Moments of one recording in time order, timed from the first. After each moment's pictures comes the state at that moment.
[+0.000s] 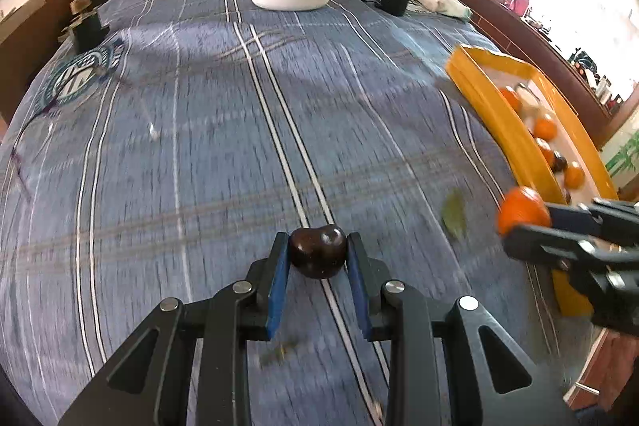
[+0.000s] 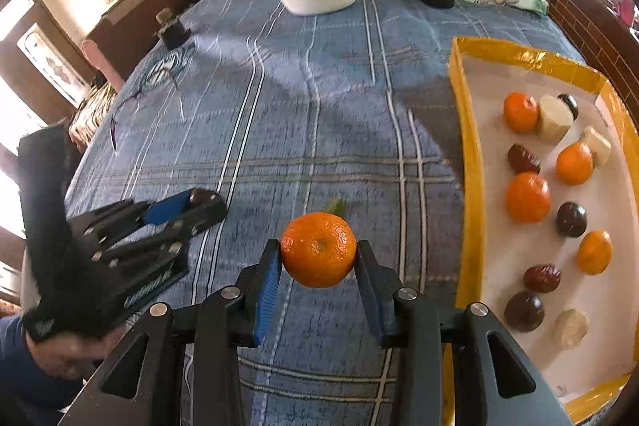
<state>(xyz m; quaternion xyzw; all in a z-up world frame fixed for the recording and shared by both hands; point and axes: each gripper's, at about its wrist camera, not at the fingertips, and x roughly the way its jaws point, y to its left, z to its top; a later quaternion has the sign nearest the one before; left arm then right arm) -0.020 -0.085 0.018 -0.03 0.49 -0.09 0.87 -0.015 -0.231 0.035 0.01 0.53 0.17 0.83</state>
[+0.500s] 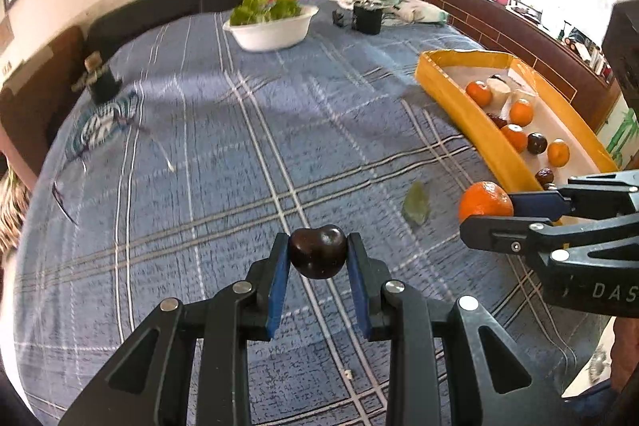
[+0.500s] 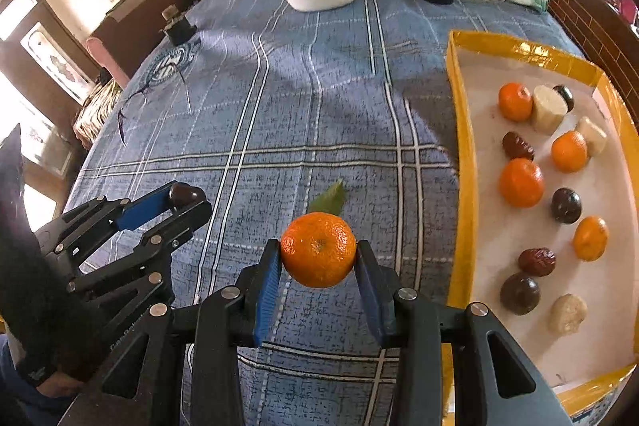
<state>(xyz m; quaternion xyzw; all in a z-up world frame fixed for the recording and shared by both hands) -0.049 -0.117 0.054 0.04 0.44 -0.08 0.89 -0.025 -0.240 0.043 0.01 0.53 0.18 0.83</state>
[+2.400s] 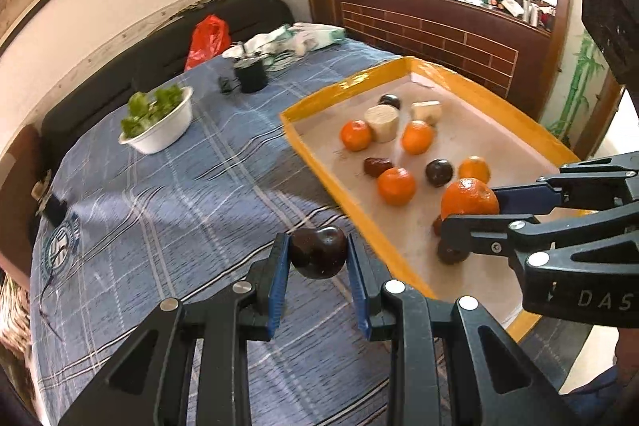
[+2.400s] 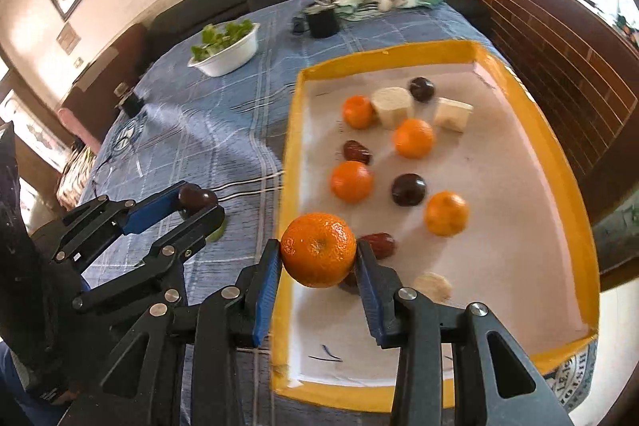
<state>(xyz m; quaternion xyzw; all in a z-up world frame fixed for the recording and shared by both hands) -0.035 -0.256 0.088 0.15 0.39 -0.18 0.89 -0.047 -0.365 0.073 0.09 0.49 0.09 0.86</state>
